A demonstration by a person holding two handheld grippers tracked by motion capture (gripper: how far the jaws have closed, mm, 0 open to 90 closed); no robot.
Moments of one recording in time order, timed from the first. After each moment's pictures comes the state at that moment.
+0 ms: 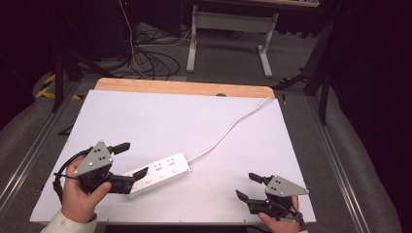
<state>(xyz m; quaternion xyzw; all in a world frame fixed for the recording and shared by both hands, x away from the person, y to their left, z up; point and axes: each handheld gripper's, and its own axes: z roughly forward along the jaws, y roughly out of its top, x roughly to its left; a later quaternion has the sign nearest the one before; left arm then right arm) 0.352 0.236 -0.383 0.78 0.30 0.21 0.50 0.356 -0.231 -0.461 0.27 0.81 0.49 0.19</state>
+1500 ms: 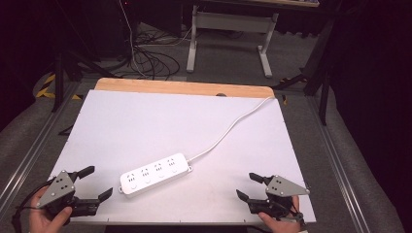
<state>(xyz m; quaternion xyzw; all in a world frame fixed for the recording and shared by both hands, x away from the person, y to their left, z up) 0.319 0.322 -0.471 0.77 0.35 0.24 0.49 0.356 -0.232 -0.461 0.28 0.80 0.49 0.19</state>
